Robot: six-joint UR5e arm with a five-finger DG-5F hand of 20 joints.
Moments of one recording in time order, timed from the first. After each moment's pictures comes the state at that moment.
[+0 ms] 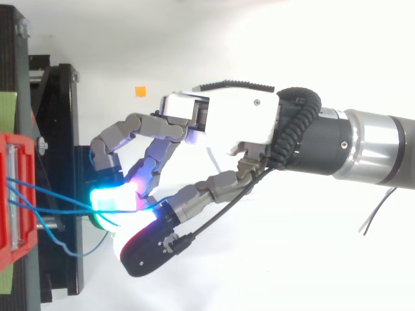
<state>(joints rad) 0.15 -2.34 -1.23 -2.62 -1.33 -0.15</state>
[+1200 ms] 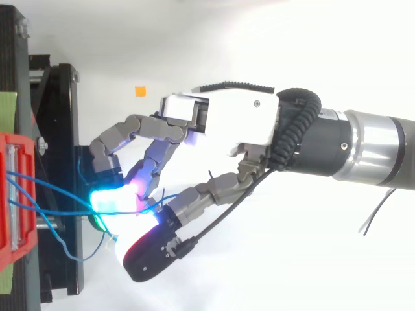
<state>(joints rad) 0.15 -2.34 -1.23 -2.62 -1.33 -0.15</state>
